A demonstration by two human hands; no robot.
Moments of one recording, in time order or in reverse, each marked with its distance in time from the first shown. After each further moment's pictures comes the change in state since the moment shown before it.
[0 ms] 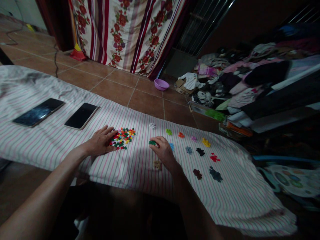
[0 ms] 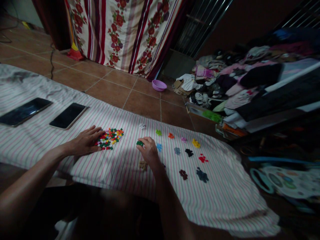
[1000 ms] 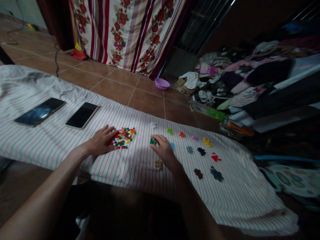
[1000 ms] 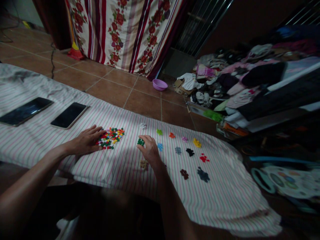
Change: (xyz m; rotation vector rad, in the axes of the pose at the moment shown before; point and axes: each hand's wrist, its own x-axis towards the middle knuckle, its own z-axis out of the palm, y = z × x) left_hand 0.001 -0.002 0.002 0.020 0.001 0.016; right_hand 0.003 0.003 -0.002 -0.046 -0.038 -0.096
